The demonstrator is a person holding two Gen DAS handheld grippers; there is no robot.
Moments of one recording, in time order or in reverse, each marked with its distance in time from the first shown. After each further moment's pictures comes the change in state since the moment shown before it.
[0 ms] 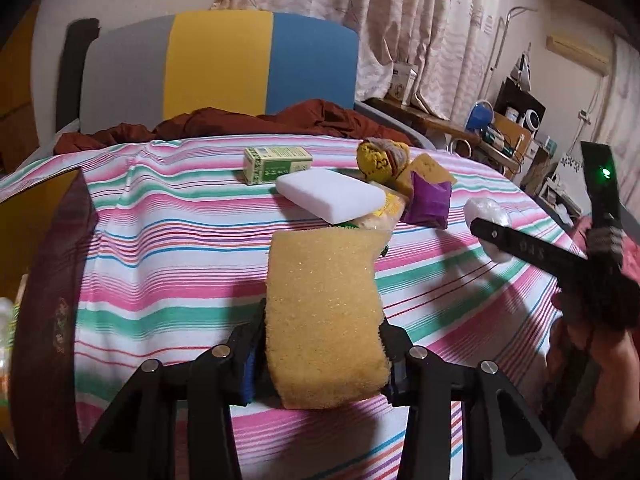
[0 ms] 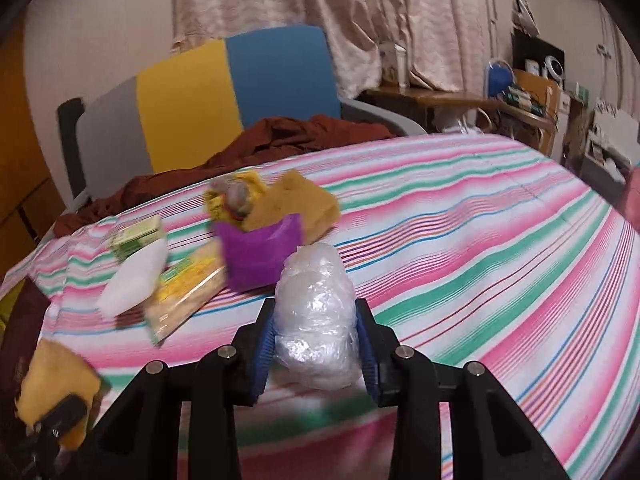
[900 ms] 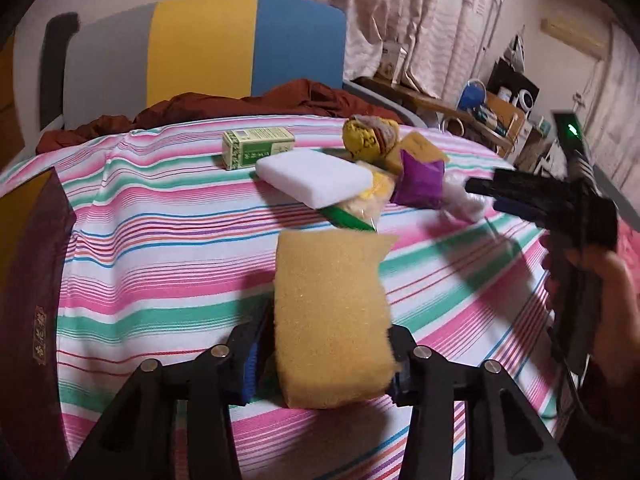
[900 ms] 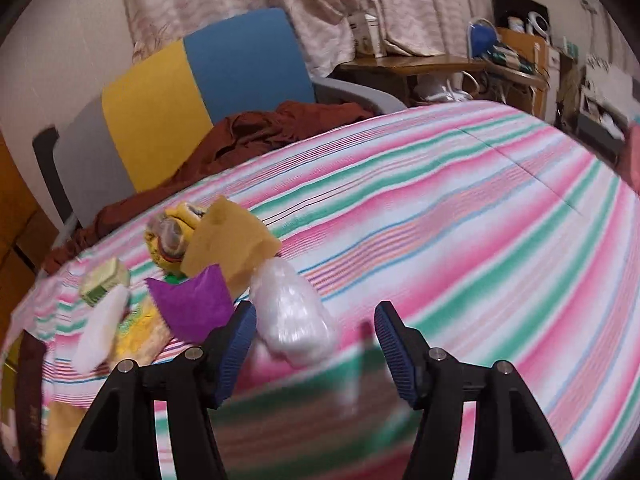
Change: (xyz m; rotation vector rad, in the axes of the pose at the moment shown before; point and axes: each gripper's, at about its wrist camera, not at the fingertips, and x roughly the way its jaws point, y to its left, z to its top) left arm 0.017 -0.012 0.004 0.046 0.087 -0.021; right arm 0.062 -0.057 0.042 0.117 0.116 -0.003
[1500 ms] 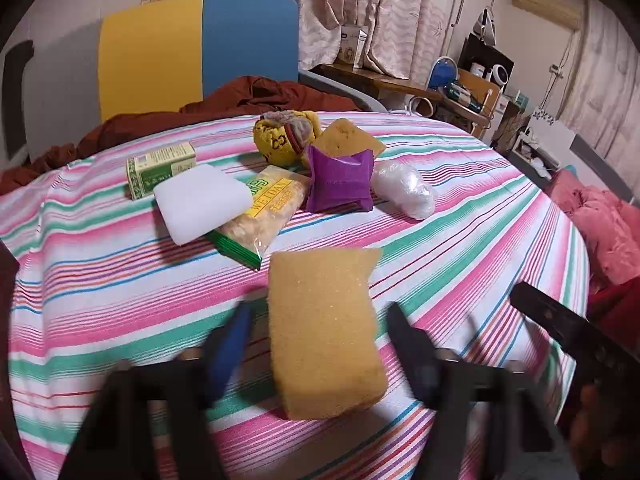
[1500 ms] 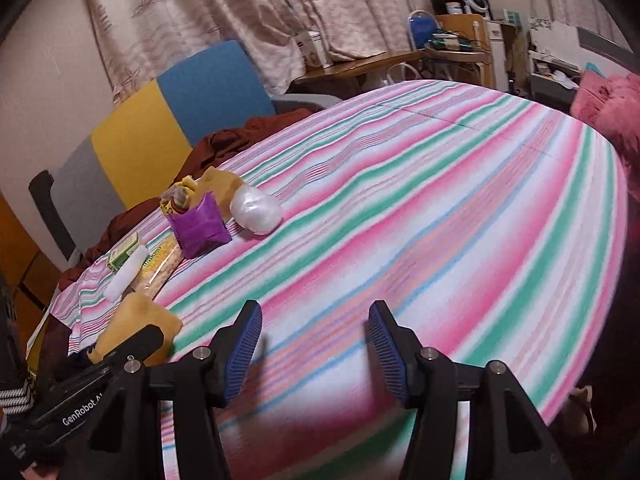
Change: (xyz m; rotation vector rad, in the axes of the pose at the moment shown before) left arm 0.028 -0.068 0.021 0.087 0.038 -0.066; right arm -0.100 -0.028 -0.095 0.198 -0.079 -0.006
